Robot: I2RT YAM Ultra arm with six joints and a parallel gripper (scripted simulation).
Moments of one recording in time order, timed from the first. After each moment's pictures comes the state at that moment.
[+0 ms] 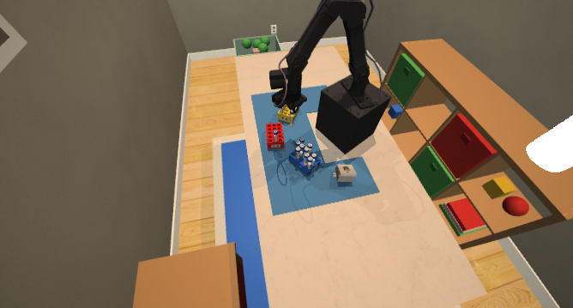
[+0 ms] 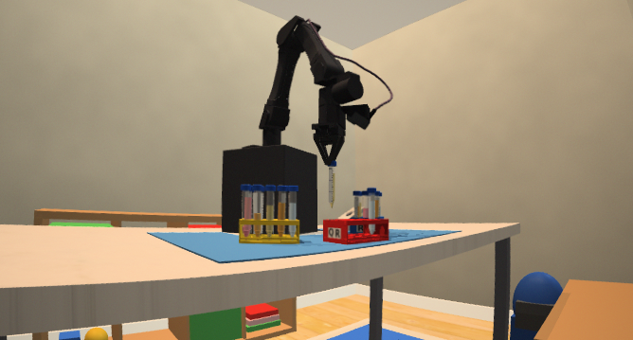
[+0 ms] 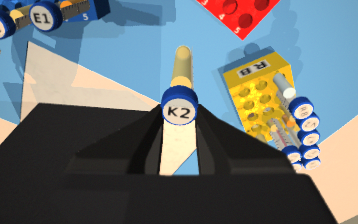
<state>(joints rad) -0.13 1.94 0.91 -0.55 0.02 -0.56</state>
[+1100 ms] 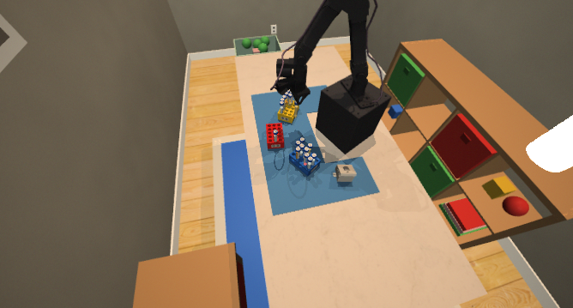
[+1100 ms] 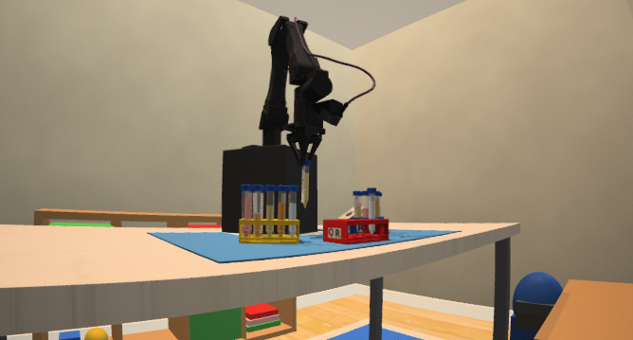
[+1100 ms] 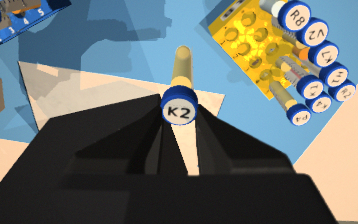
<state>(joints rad) -0.34 1.85 0.78 -0.50 0.02 -0.44</state>
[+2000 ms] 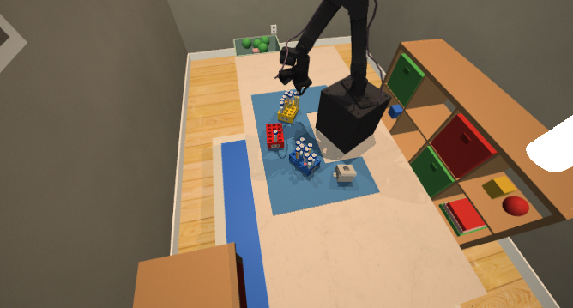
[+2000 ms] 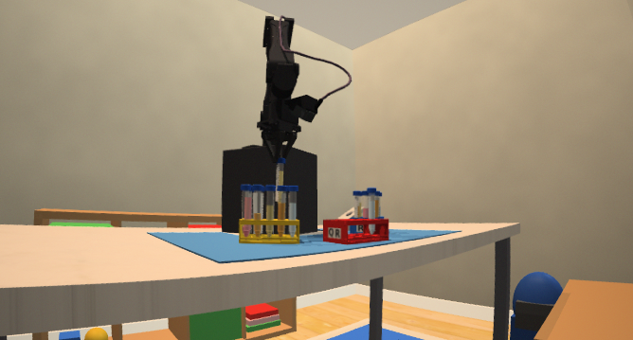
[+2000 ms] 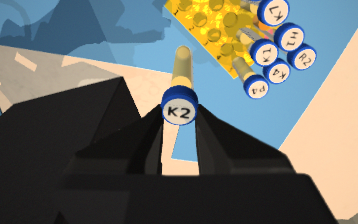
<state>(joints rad) -0.59 1.83 0.76 -0.48 0.01 -0.70</state>
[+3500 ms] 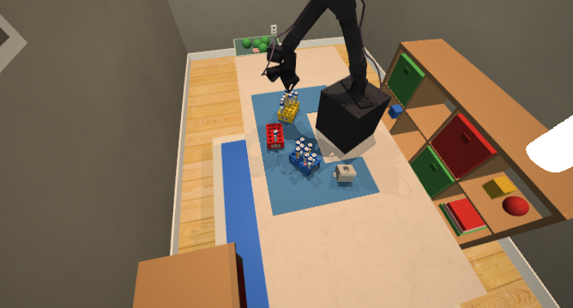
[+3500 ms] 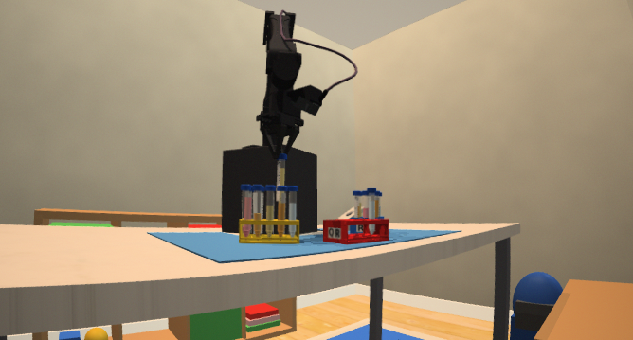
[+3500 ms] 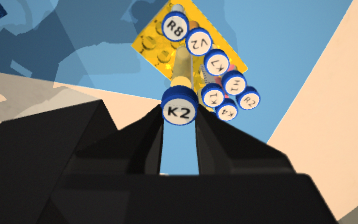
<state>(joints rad) -0.60 2.00 1.03 -0.57 0.01 -0.72</state>
